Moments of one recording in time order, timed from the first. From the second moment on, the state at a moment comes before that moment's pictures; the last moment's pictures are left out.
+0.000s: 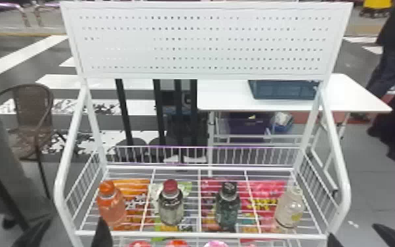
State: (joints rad) left arm 0.80 0.14 -0.04 -2.33 0.03 -0.10 0.20; right arm 0.86 -0.13 -0.19 -2.40 -0.24 0.00 0.28
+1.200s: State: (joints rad) left arm 0.67 0.13 -0.07 -2.05 0.04 -0.21 0.21; right arm 0.87 -0.12 -0.19 -2.40 -0.24 0.00 0.28
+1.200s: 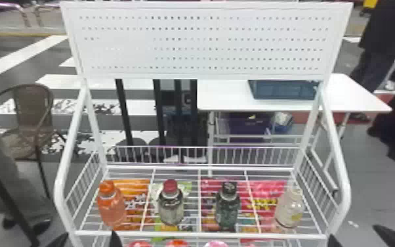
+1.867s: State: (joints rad) left arm 0.36 0.10 -0.09 -1.61 0.05 -0.25 0.18; right arm 0.86 -0.12 -0.19 -2.38 -0.24 0.00 0.28
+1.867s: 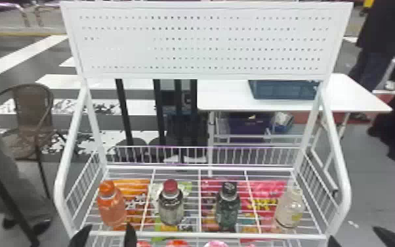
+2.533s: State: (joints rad) left arm 0.12 0.09 -0.06 -1.33 0.06 -0.33 0.16; right arm 0.87 -0.12 -0.20 -2.38 -0.23 0.00 0.28
